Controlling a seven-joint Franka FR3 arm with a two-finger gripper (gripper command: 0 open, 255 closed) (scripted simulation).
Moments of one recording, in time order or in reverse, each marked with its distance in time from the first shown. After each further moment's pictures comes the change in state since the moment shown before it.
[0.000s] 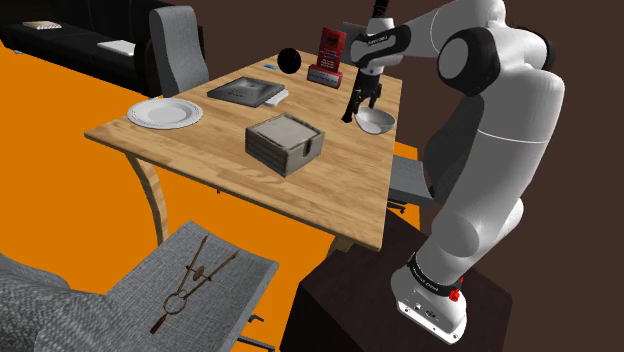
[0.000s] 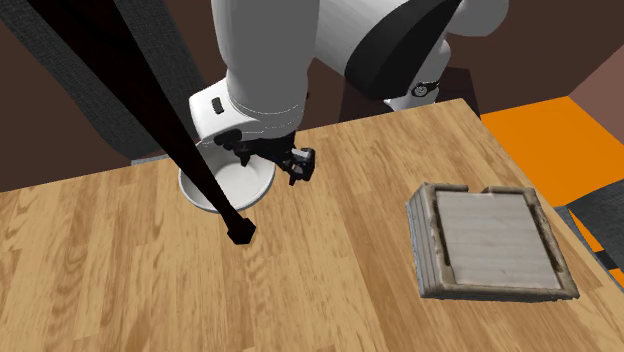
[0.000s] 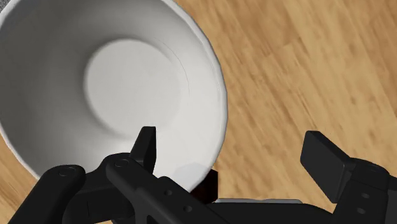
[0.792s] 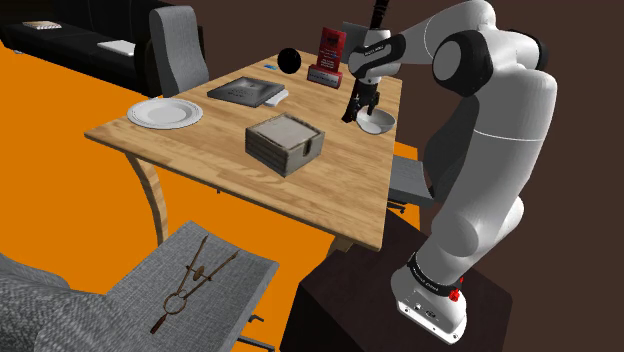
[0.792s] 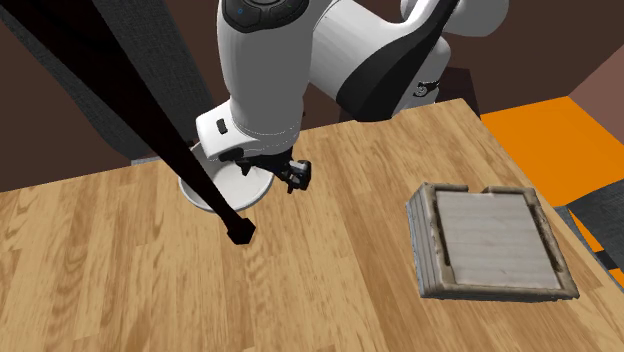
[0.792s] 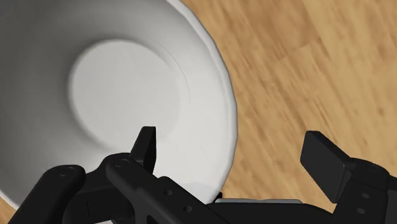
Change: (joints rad) arm -0.010 0.036 0.000 -0.041 0.009 0.077 -0.005
